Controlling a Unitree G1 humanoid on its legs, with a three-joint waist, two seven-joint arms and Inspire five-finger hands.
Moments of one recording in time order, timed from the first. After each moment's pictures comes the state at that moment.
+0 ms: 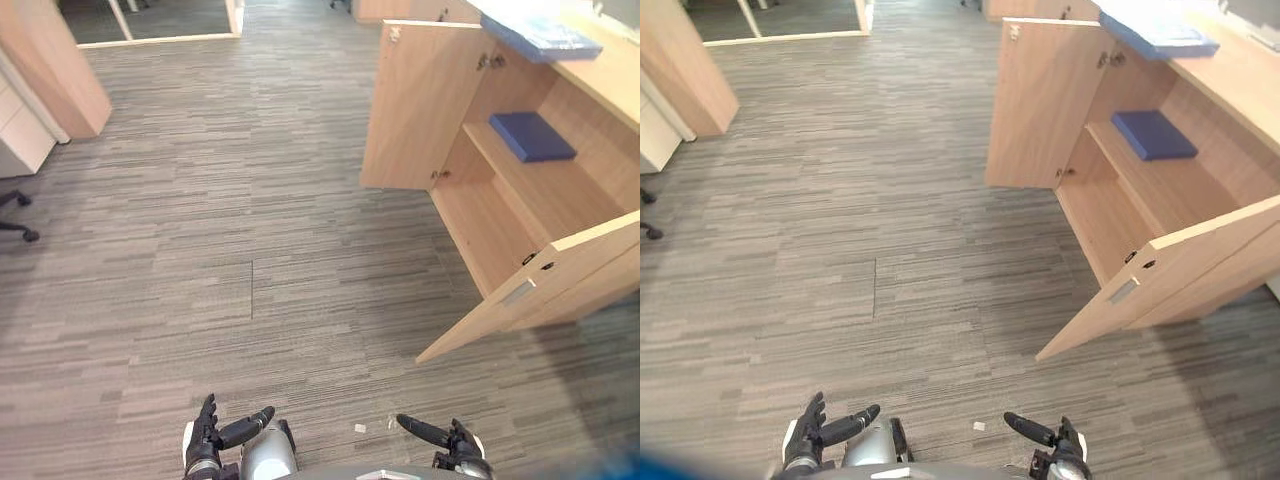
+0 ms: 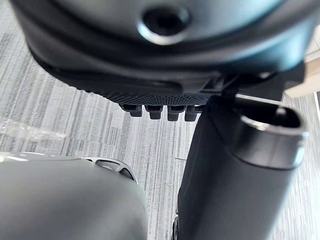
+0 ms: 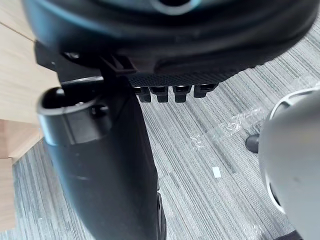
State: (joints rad) left arm 0.37 0.03 0.17 0.50 -0.10 -0.06 0.11; right arm 0.12 0.03 -0.25 0.86 0.08 0.06 -0.19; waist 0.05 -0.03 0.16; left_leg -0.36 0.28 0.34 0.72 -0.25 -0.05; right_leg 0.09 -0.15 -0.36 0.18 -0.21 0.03
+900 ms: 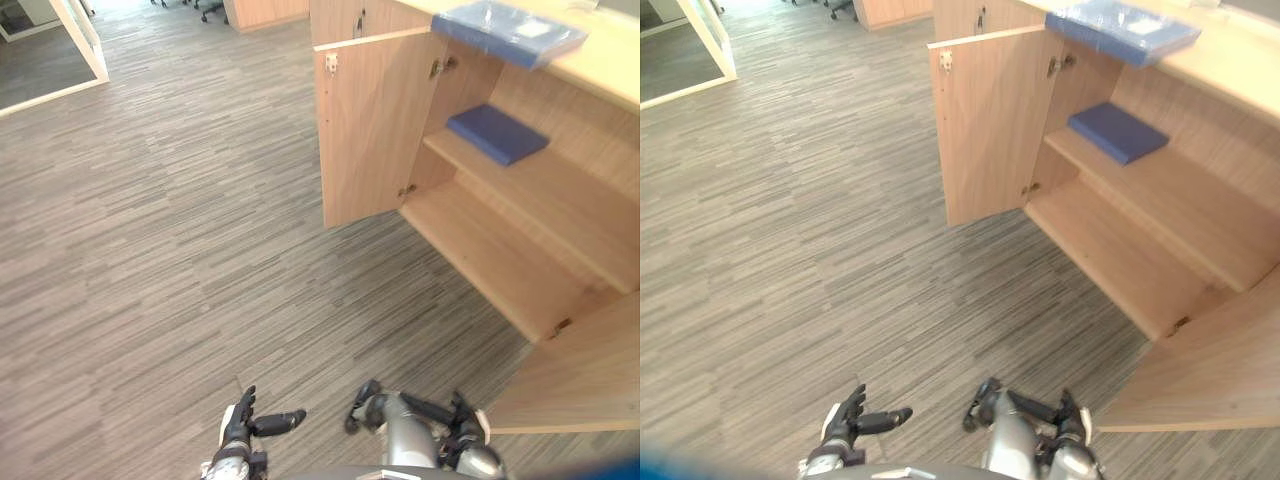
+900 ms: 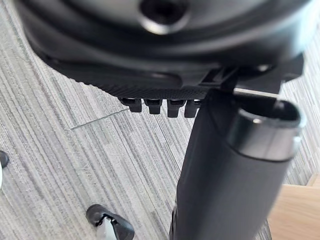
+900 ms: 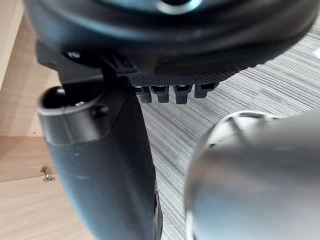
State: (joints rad) left arm 0.22 0.03 0.02 0.67 -0.02 0.01 0.10; right arm 0.17 -0.01 -0.25 0.62 0.06 0.07 -0.15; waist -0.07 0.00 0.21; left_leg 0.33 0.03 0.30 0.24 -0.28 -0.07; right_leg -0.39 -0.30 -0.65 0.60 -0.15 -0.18
